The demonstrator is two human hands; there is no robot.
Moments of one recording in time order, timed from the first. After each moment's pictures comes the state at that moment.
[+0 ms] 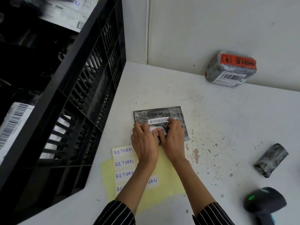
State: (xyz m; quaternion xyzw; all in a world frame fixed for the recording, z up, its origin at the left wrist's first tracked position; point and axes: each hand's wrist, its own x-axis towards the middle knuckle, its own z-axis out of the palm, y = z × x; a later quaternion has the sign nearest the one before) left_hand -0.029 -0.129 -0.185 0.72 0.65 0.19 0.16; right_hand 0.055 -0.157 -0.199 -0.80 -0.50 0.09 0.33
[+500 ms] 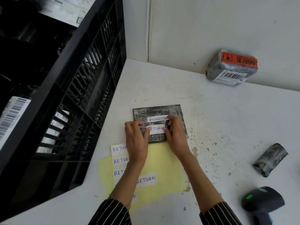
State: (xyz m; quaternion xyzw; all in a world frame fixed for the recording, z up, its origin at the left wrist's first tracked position) left_hand -0.051 -0.122 -0.200 0.69 0.61 0.31 0.24; right_hand 0.076 -0.160 -0.192 -0.74 -0.49 0.23 0.39
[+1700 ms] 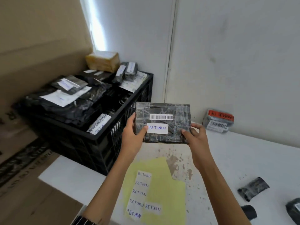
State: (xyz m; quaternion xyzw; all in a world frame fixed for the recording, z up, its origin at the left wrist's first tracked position) left_hand -0.123 -0.197 0.029 0.57 0.52 0.47 0.42; right_hand 0.058 -0.254 0.038 -0.57 -0.31 0.43 0.63
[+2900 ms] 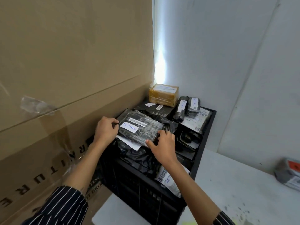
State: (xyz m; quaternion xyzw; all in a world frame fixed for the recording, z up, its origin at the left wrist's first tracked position) left_hand -0.429 0.005 0.103 0.63 0.70 0.32 0.09; right_hand -0.229 -0.045 0.074 -0.66 -0.65 0.19 0.33
